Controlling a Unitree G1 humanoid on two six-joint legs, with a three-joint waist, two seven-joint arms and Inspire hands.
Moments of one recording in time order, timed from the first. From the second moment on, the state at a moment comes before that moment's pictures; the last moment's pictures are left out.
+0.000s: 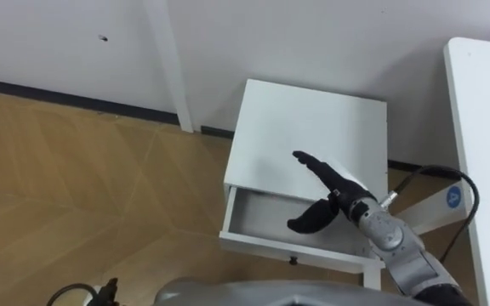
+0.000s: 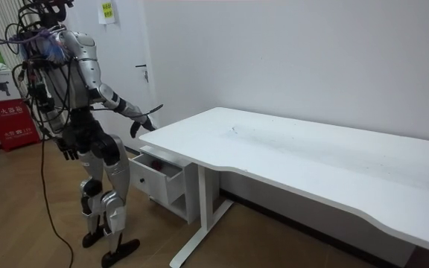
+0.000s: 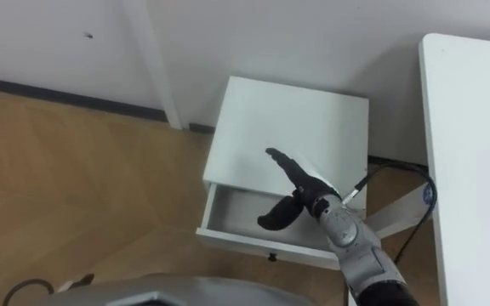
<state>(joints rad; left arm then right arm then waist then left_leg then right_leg) 0.23 0.22 0.06 1.07 0.34 0.00 0.07 0.12 -0.27 0.23 0.52 -0.42 -0.10 0.14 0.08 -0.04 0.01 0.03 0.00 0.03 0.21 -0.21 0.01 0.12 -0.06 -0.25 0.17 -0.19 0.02</state>
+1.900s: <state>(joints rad) 0.20 0.26 0.12 1.12 0.29 0.05 0.16 0.08 -0.28 -0.10 1.29 -0.08 -0.01 -0.12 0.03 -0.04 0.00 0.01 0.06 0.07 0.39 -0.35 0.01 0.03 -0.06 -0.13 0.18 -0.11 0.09</state>
